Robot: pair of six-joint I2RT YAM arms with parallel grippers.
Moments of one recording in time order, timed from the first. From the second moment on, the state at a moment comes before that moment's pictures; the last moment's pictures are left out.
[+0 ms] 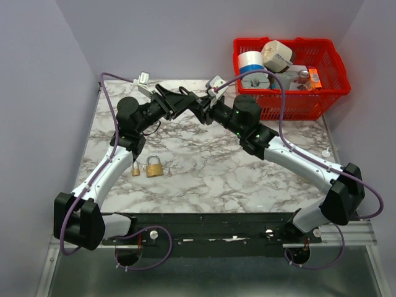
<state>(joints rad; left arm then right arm) -0.30 1.26 0.97 0.45 0.56 -1.23 0.80 1.49 1.27 0.27 -0.09 -0.12</state>
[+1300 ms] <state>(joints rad) -0.26 1.28 0.97 0.45 0.59 -1.22 0.79 1.49 1.27 0.23 -0.18 -0.10</state>
